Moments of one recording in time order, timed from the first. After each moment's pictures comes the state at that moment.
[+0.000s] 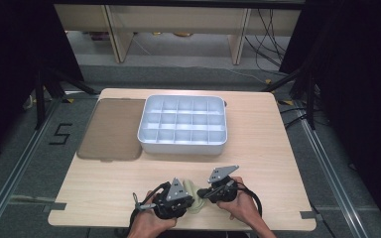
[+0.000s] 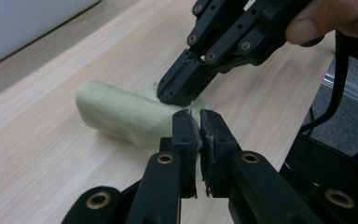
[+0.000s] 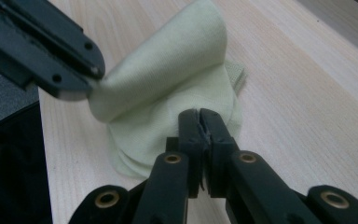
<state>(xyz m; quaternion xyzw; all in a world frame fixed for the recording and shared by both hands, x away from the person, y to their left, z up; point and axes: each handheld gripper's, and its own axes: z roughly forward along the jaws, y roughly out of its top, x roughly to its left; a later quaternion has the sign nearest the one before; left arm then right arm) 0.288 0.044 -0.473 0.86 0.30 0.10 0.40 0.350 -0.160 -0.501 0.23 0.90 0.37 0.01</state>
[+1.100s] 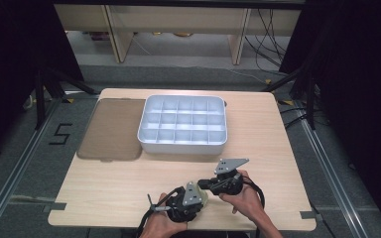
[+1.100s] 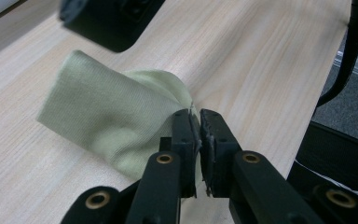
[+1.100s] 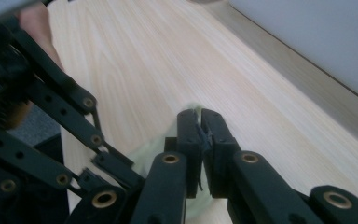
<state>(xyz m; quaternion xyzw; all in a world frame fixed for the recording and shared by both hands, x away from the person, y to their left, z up) 0.292 0.018 -0.497 0.88 0.26 0.09 0.37 0.353 -0.165 -0.470 0.25 0.86 0.43 0.01</state>
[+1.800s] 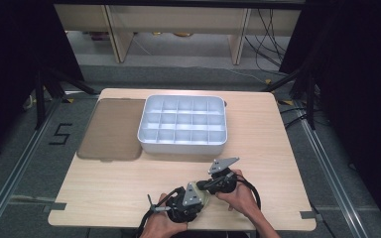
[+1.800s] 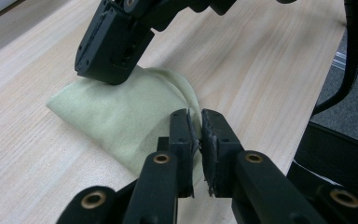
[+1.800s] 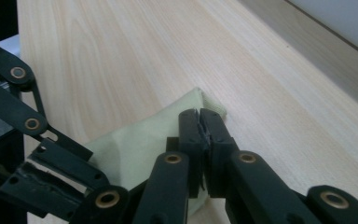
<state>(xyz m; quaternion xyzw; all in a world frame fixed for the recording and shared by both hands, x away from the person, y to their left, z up) 0.290 0.017 -0.498 0.88 0.27 0.08 0.38 0.370 -0.159 -0.495 0.25 0.89 0.39 0.02</state>
